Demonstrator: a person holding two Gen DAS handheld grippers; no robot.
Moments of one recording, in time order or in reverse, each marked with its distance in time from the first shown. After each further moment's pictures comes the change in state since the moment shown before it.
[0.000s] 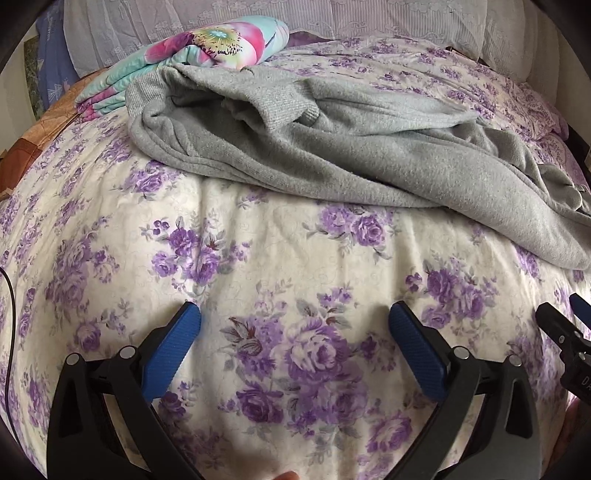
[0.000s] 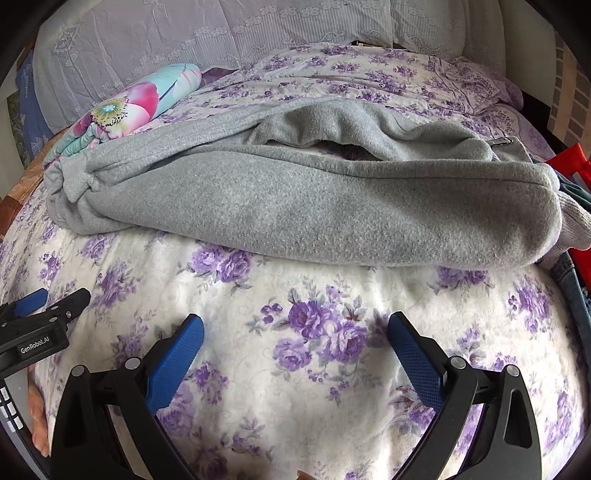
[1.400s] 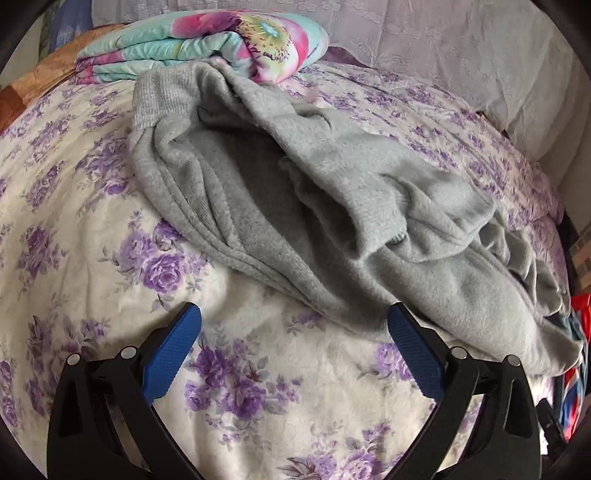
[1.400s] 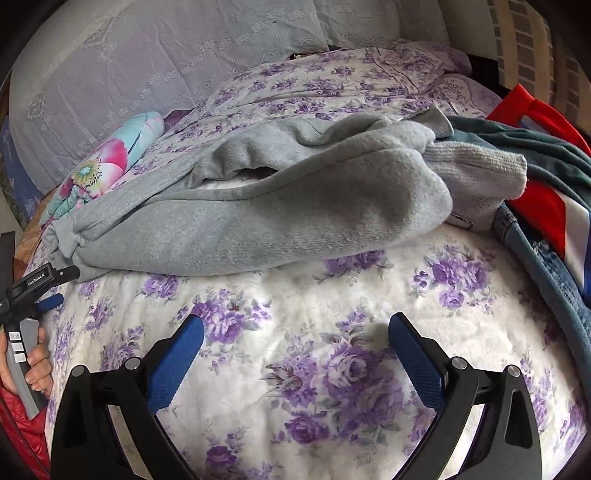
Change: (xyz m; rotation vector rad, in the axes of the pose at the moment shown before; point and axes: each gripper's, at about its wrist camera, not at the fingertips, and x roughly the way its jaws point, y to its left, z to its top) left arm 0.030 0.067 0.075 -0.227 -0.003 -0.175; right arm -0.027 -0.086 -0.010 0.218 -0.067 0.053
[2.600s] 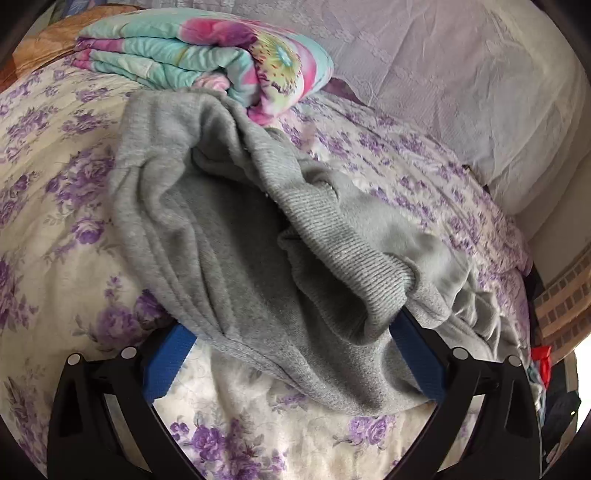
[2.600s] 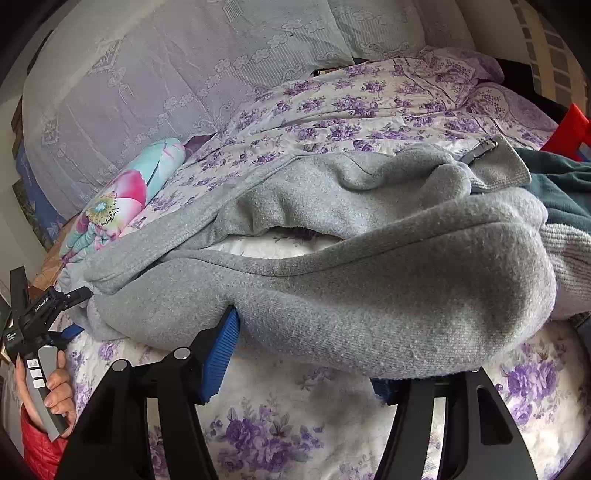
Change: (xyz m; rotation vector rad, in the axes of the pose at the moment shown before) left arm 0.007 0.020 0.034 -0.157 -0.084 -0.192; right arm 0.034 0.013 0.049 0.019 -0.084 0.145
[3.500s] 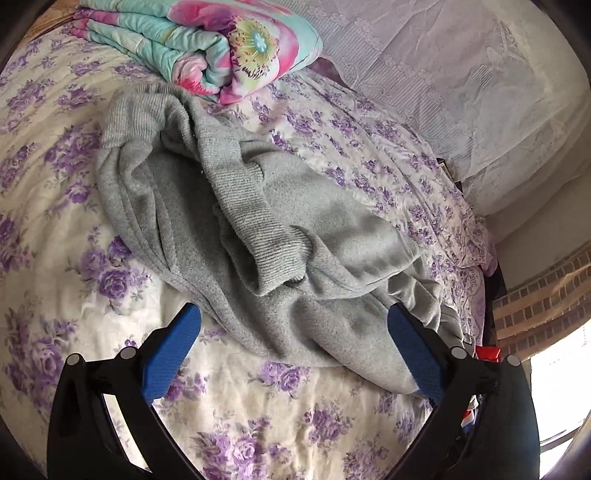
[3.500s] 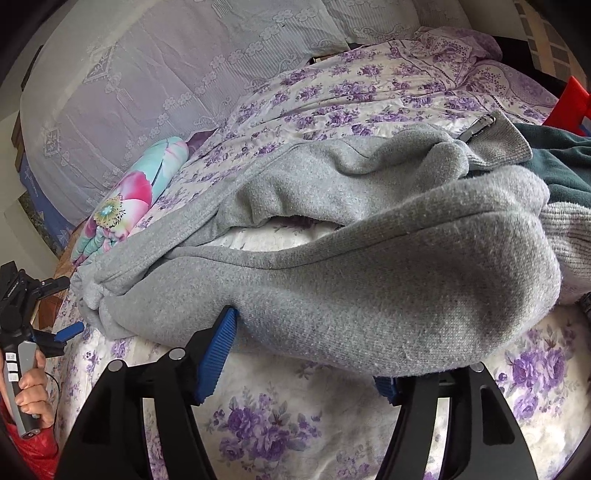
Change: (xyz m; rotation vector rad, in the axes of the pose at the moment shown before) left arm -0.031 -0.036 -0.003 -0.074 0.153 -0.087; right arm 0.005 -0.005 0.000 0.039 0.056 0.042
